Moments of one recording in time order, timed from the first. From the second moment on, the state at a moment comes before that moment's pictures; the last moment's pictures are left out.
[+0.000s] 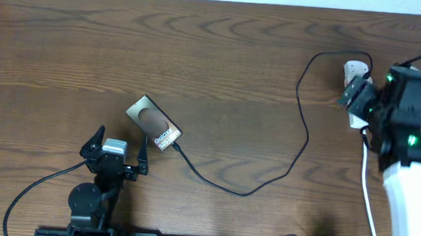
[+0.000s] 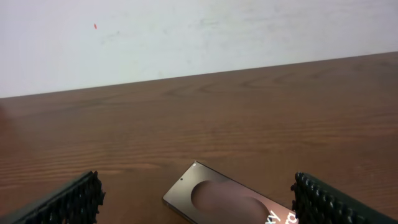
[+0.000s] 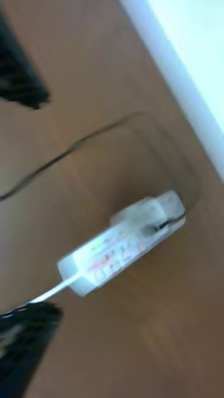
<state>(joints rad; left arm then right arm) -0.01 0.01 0.05 -0.16 0.12 0.09 -0.07 1.16 1.05 -0.55 0.13 0.40</state>
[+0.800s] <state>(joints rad) -0.01 0.01 0.05 -0.16 0.12 0.09 -0.07 0.33 0.08 0.32 0.03 0.14</state>
